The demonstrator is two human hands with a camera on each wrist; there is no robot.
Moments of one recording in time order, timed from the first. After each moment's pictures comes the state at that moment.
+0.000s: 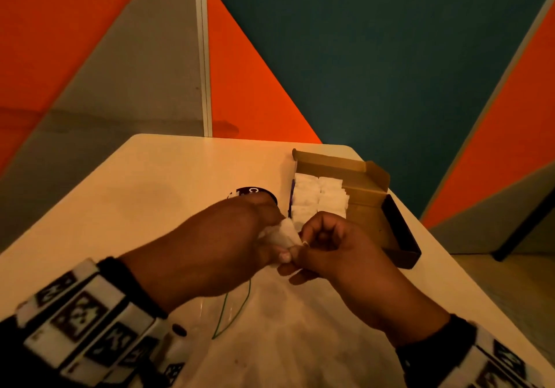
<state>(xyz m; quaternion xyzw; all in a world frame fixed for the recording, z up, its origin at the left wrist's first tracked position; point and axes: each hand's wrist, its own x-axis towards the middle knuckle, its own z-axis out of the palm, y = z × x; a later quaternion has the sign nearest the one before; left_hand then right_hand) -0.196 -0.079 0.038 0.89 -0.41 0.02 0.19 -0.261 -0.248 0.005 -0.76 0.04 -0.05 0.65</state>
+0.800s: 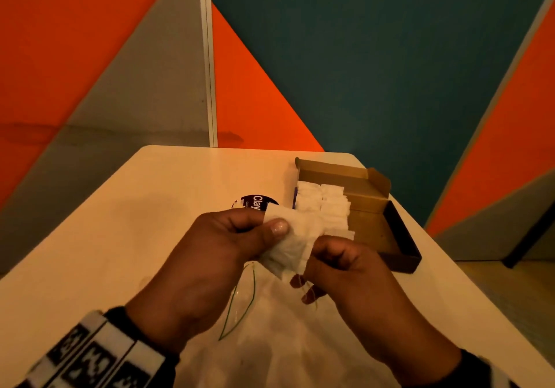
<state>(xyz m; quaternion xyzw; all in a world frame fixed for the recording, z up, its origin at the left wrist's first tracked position) -0.221 -0.074 0.018 0.62 -0.22 -0.12 0.74 -0.292 -0.234 0.011 -0.77 0.04 -0.10 0.62</state>
